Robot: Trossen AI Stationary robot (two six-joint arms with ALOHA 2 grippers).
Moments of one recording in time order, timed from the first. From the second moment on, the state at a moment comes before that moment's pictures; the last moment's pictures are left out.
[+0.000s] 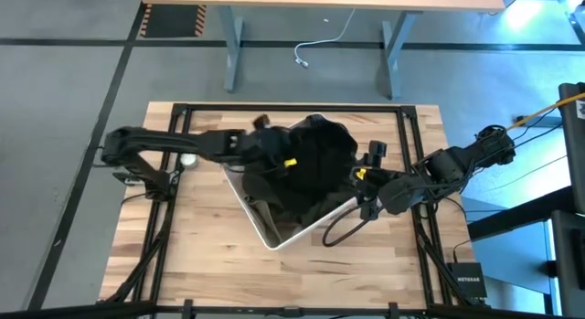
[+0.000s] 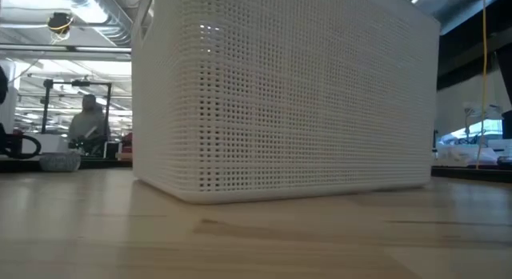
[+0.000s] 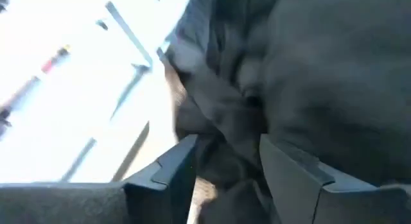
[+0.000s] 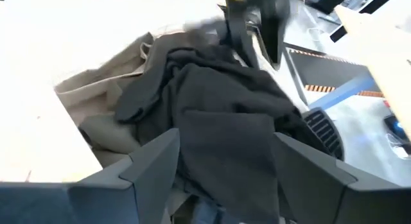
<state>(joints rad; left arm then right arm) 0.05 1.55 1.33 -0.42 -0.53 -0.01 0.50 1.35 1.61 -1.14 0.67 0.20</state>
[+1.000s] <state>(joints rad) 0.23 1.29 1.20 -0.95 -0.49 -0.14 0.50 1.35 1.42 -1.07 0.77 0.18</state>
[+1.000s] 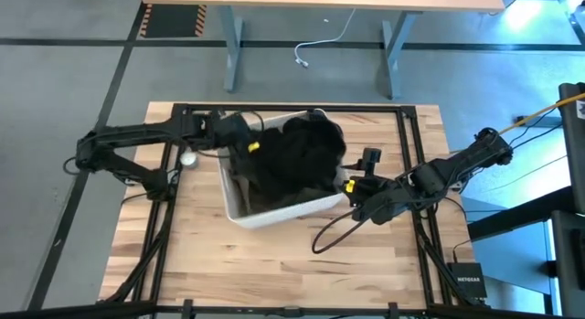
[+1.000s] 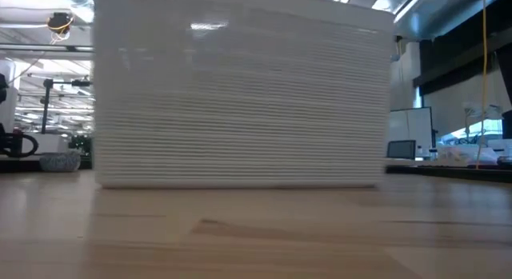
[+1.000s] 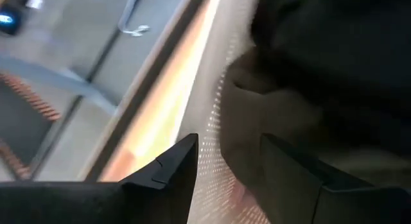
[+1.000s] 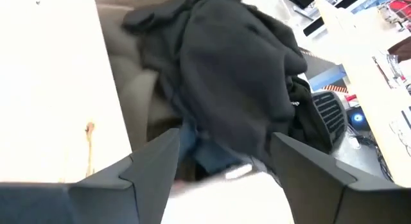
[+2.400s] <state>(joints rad) -0.18 1.07 1.05 -0.89 -0.03 -0.46 0.29 1.42 1.04 -0.43 0.45 0.15</state>
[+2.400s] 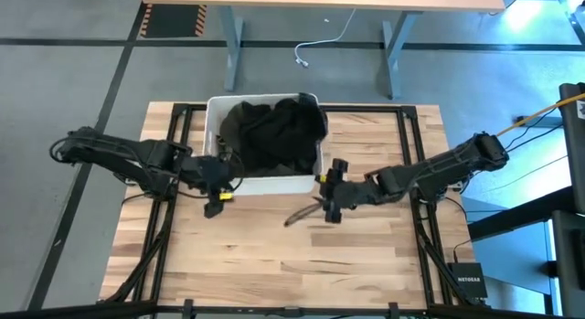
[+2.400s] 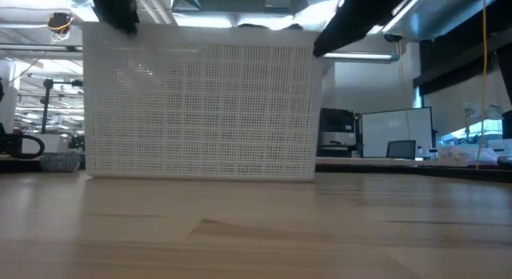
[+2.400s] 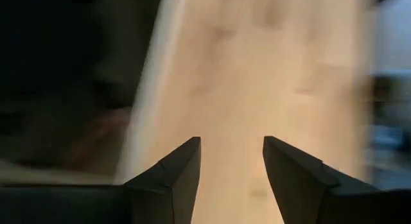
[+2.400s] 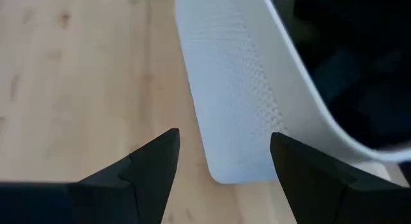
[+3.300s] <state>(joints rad) -0.28 0.85 0.91 -0.52 -0.38 -0.22 0.29 0.97 0.89 -0.43 0.37 0.15</state>
